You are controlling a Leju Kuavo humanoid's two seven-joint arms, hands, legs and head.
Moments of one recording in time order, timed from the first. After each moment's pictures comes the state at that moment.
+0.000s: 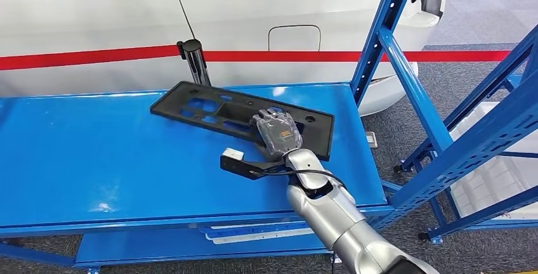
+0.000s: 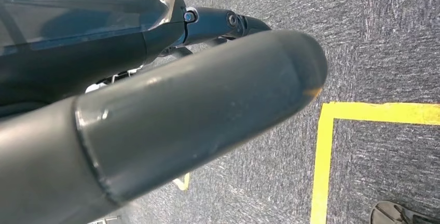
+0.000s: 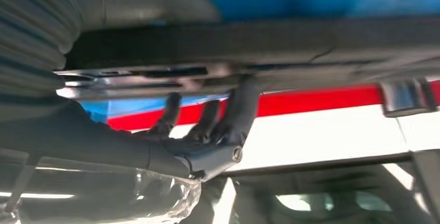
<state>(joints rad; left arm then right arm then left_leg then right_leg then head) -0.05 -0.10 0.29 -0.19 -0.36 0.41 0.31 -0.61 0.12 0.61 -0.94 1.14 -0.26 0.07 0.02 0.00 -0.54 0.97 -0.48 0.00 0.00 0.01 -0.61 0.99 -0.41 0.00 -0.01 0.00</state>
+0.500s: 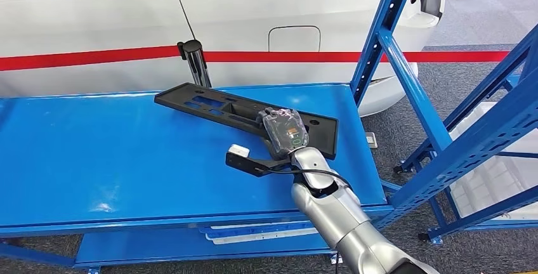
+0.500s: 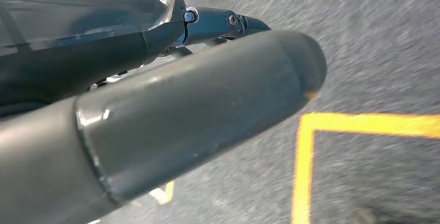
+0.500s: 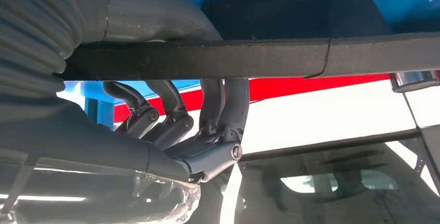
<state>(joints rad) -0.05 -0.10 0.29 -0.19 -0.39 0.46 0.19 -0.58 0.10 0.56 -0.98 1.16 -0.27 0.06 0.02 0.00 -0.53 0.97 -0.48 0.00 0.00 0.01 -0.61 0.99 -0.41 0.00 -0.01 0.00</state>
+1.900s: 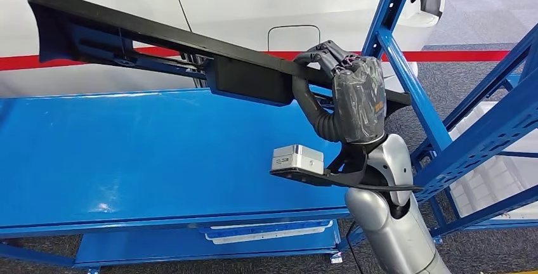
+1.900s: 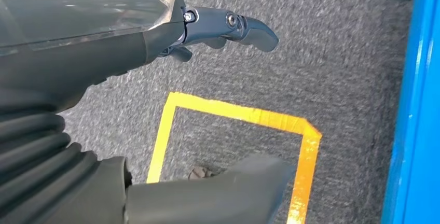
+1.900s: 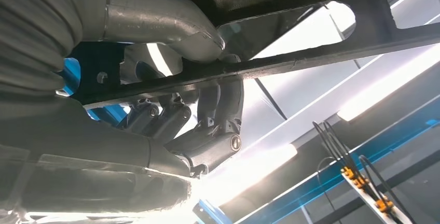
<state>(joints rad) -0.06 -0.11 0.61 -0.22 -0.31 0.36 -0.40 -0.46 -0.06 0.47 -1.93 0.94 -0.23 -0.05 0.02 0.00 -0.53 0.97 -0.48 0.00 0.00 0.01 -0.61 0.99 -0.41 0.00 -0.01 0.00</state>
